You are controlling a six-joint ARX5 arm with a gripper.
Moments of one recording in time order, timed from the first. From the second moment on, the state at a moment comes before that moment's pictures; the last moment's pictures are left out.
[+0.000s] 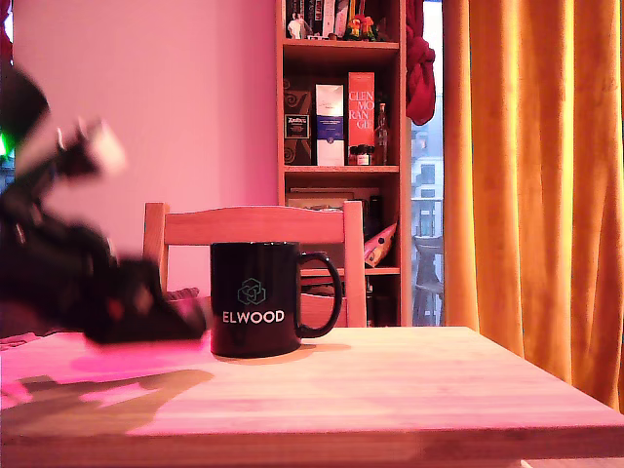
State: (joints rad) arm -0.54 1.45 0.33 0.63 0.23 0.11
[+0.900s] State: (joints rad) arm -0.54 1.16 0.46 0.51 0.23 0.13
